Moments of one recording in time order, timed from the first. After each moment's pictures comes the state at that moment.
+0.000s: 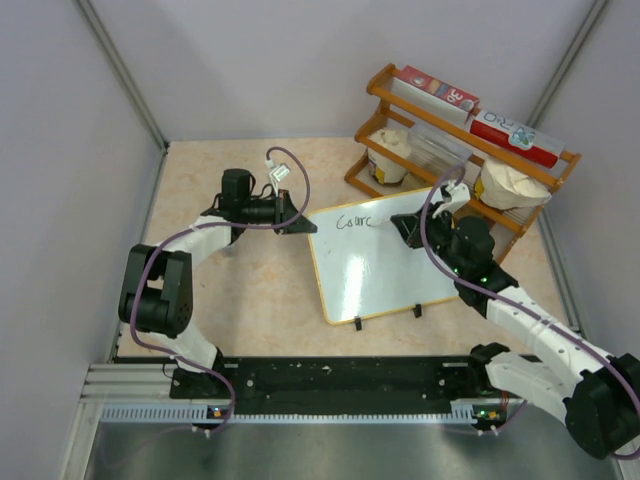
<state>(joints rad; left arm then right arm) -0.21 1.65 1.00 0.07 1.11 -0.29 0.46 0.95 0.57 0.28 -0.08 0.43</state>
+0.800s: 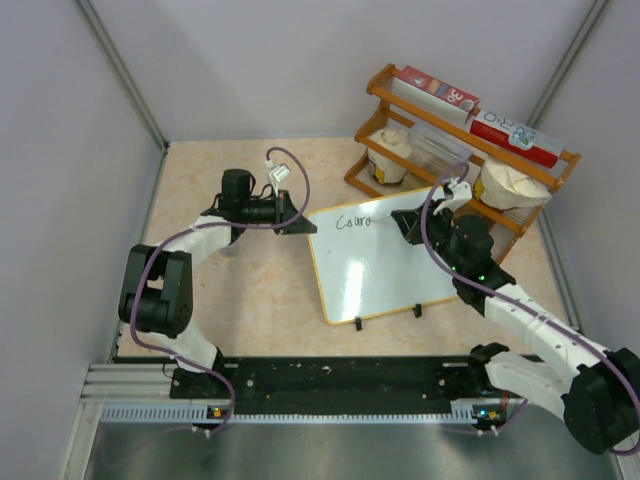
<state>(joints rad) -0.21 1.65 1.00 0.06 1.11 -0.29 0.46 0.98 0.57 0.33 -0.04 0.46</state>
